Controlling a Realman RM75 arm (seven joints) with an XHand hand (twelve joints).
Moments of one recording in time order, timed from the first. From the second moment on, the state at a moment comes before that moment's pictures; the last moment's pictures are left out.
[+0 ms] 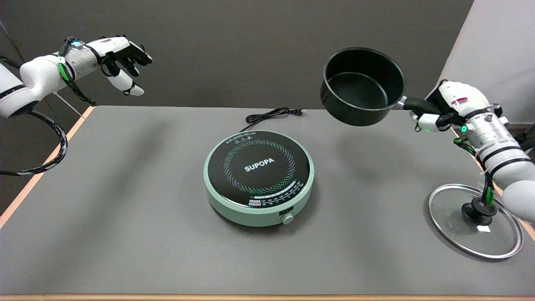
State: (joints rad) arm -0.33 -0.63 -1.45 1.55 1.59 0.47 -0.40
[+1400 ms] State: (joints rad) arm -0.24 -0.56 -1.61 1.82 1.35 0.23 0.00
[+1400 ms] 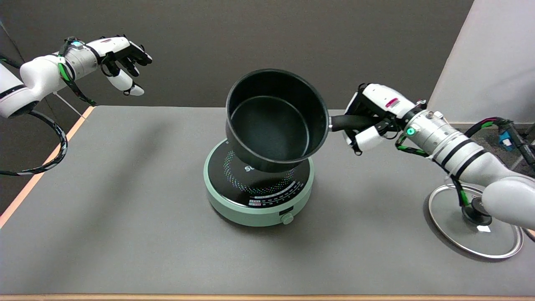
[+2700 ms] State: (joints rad) arm 0.11 -0.68 -1.79 1.69 1.45 -0.09 -0.09
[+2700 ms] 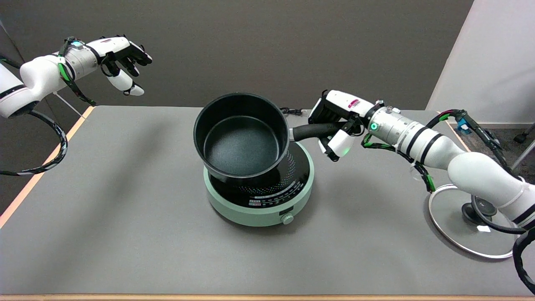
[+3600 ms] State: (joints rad) arm 0.09 -0.69 -1.78 1.62 1.50 -0.13 -0.10
